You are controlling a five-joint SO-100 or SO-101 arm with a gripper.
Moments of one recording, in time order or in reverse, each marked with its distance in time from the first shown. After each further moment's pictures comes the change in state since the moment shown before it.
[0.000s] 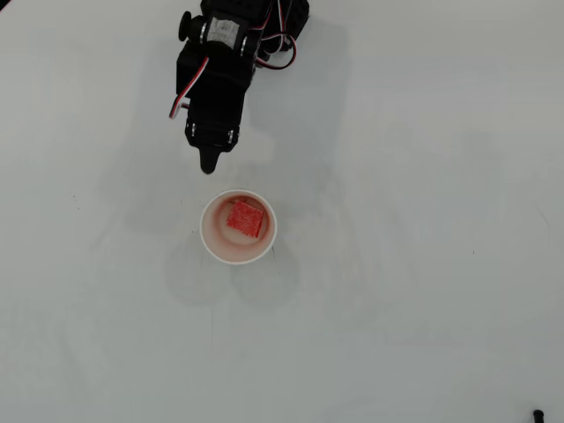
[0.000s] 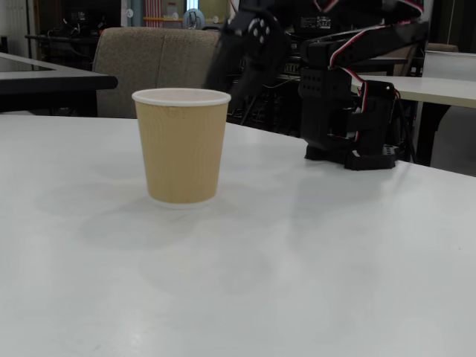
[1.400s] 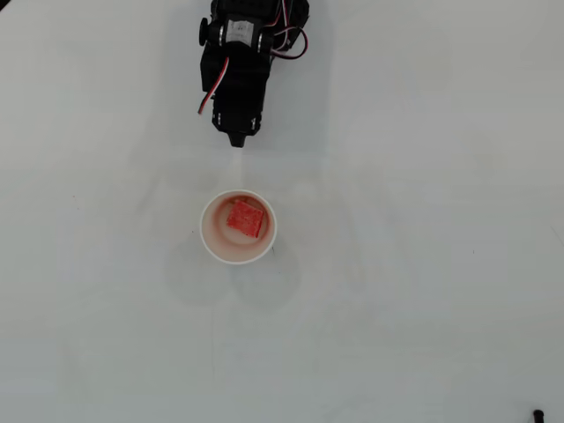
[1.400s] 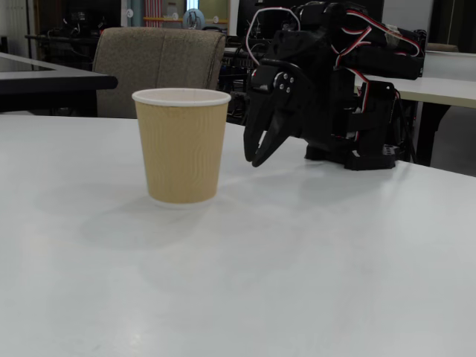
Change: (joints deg) arm -8.1 14.3 17.7 8.2 4.5
